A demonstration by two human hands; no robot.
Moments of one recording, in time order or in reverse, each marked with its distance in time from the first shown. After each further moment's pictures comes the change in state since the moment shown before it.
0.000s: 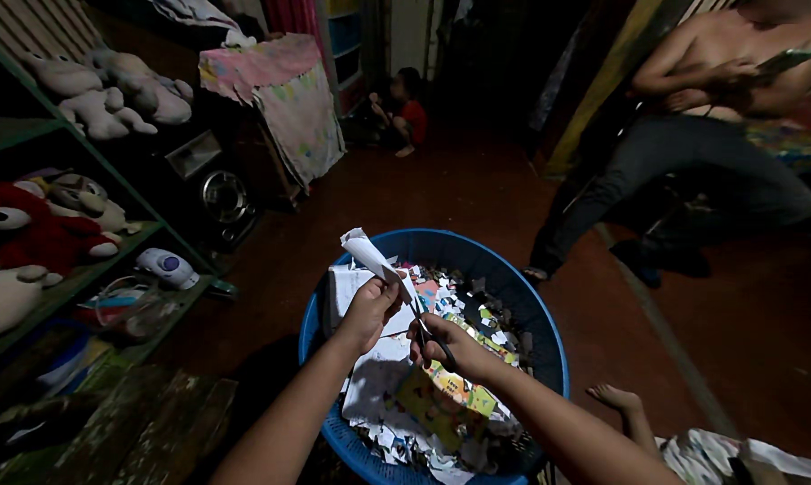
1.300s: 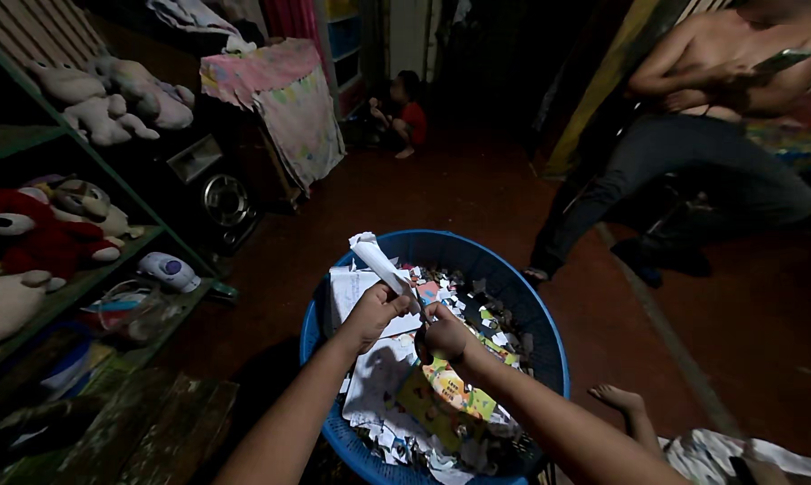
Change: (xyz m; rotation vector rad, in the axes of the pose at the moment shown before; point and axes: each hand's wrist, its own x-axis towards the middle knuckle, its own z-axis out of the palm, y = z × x) left_hand 0.003 -0.005 -0.004 0.140 -0.156 0.062; right_hand -0.003 -0.006 0.008 0.204 0.173 -0.005
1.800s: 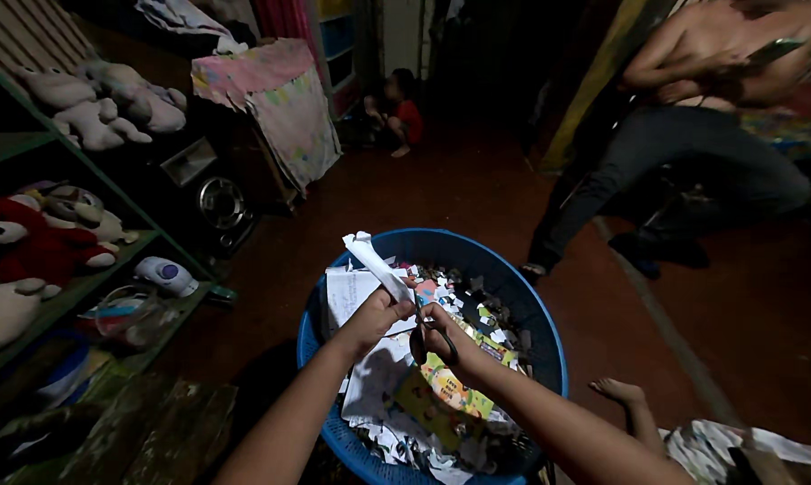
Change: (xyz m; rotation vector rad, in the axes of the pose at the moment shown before) left_hand -0.003 0.001 0.004 0.034 -0.138 -0.026; right_hand -0.002 0.004 0.003 -0.034 0.015 0.000
